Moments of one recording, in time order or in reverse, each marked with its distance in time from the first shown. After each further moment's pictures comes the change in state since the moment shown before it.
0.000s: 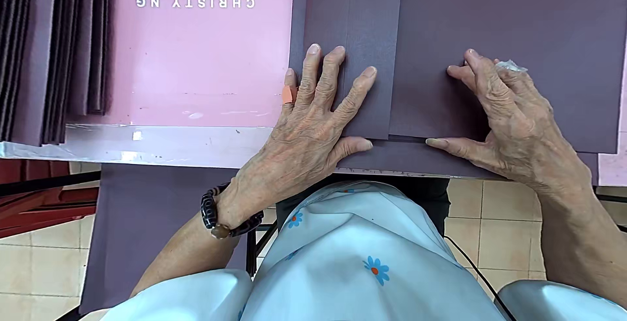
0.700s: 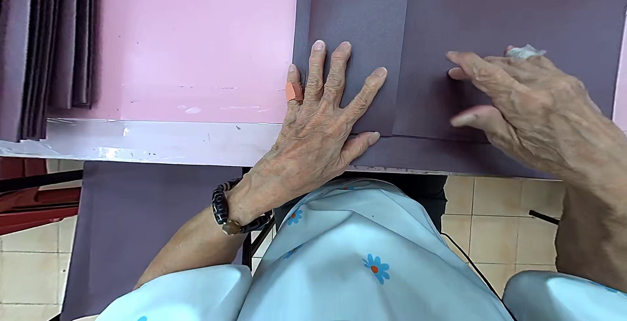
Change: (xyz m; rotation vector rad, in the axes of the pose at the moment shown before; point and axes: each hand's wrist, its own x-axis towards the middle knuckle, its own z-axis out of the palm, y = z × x) left_hand 0.001 0.004 0.008 0.020 -0.018 -0.047; right_hand 0.026 -0.011 -0.027 -0.066 -0.178 0.052
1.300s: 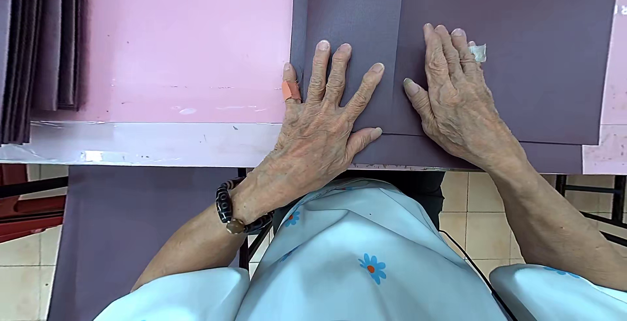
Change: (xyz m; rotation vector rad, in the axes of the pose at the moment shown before) left_hand 0.001 0.003 0.003 0.043 -0.009 -0.029; right_hand 0.031 -0.036 0.050 0.005 0.055 0.298
